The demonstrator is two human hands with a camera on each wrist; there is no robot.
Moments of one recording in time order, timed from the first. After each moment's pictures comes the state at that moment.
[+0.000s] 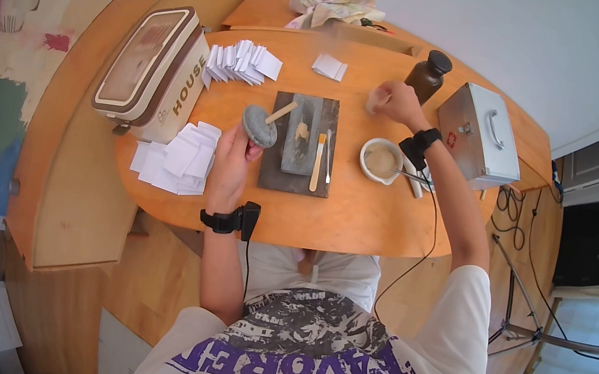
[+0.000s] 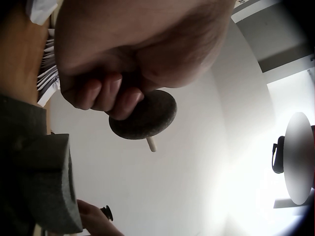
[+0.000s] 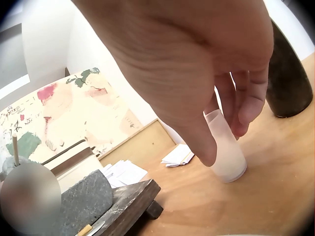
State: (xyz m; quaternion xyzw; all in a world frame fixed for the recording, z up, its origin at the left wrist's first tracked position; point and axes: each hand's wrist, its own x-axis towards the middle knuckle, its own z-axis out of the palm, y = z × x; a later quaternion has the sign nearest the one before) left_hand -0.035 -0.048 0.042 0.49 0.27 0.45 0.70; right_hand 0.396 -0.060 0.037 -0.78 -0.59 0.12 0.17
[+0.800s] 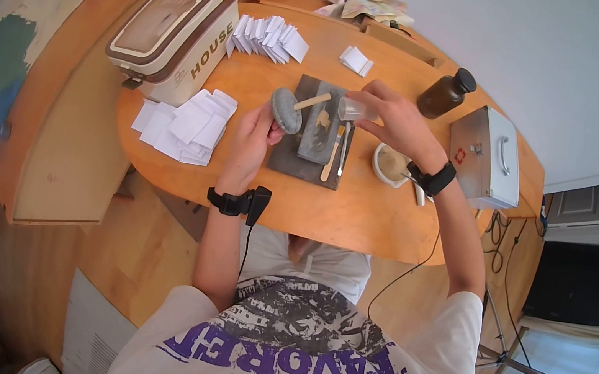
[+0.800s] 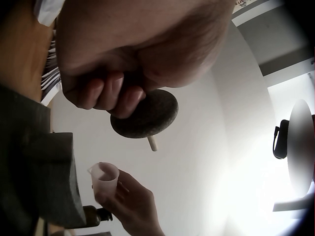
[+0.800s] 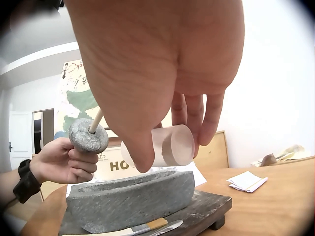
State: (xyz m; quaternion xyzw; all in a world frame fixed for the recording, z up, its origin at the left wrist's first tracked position) left_hand -0.037 -0.060 0.046 0.47 0.26 0.45 0.72; right_hand 0.274 -0.105 0.134 -0.54 -0.82 0.08 0.17
